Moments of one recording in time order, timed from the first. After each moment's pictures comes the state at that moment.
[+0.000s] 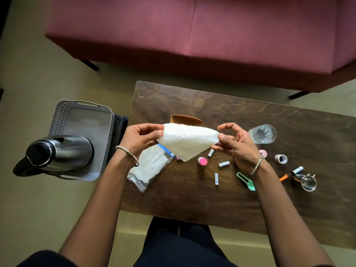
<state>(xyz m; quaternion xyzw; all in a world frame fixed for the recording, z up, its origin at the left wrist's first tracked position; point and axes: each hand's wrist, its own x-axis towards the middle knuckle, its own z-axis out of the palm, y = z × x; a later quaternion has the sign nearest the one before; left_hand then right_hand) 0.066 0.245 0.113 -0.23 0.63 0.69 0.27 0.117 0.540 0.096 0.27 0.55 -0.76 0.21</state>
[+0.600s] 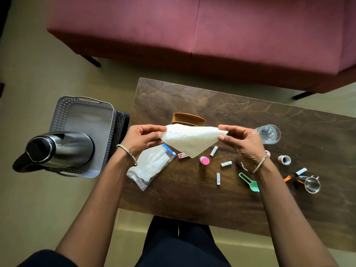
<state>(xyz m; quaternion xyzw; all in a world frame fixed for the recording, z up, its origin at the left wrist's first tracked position) 0.069 0.235 0.097 -0.22 0.63 0.68 0.31 0.114 0.548 0.076 0.23 0.63 -0.72 0.17</state>
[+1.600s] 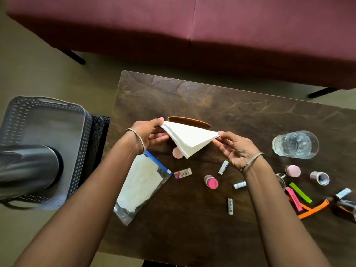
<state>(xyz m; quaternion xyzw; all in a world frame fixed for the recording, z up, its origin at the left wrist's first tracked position) -0.012 0.278 -0.064 -0.40 0.57 0.63 0.35 0.056 0.526 -0.058 0.53 0.38 -0.74 0.16</state>
